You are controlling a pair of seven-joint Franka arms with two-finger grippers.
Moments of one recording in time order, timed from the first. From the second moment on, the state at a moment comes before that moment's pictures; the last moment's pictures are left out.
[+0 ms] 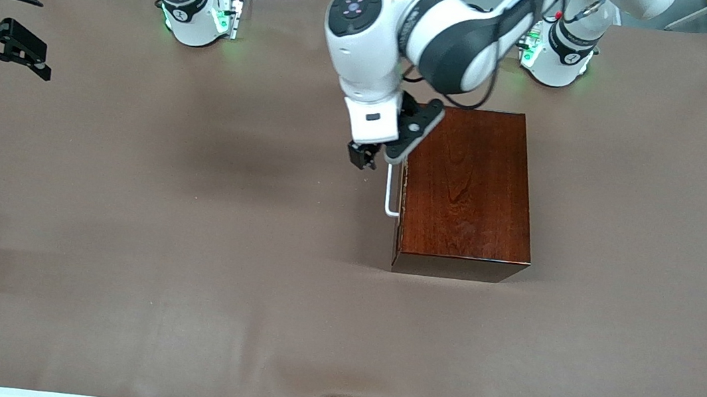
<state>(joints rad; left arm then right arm) -0.78 0.51 -0.05 -1.21 0.16 1.59 -1.70 -0.07 -0.01 0.08 -1.48 0.02 1.43 -0.21</state>
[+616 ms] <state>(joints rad) -0.62 0.32 -0.05 -1.33 0.16 1.53 -1.29 -0.07 -0.01 0.08 -1.48 0.02 1.43 -0.21</state>
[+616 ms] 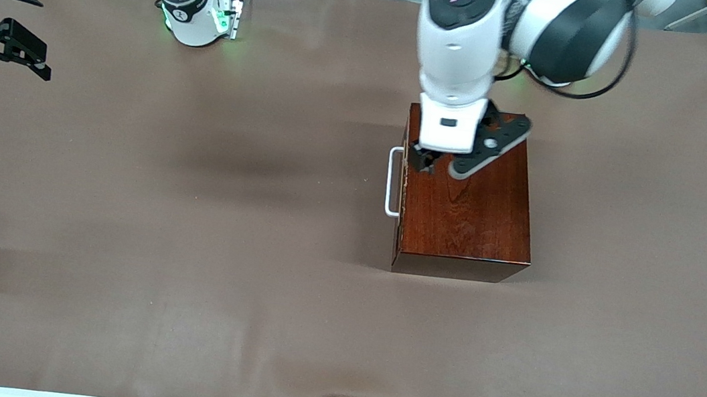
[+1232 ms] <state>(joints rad) -0.44 0.11 -0.05 -1.51 0.16 1.53 -0.91 -0.08 -0.01 0.08 -1.48 0.02 1.43 -0.21</state>
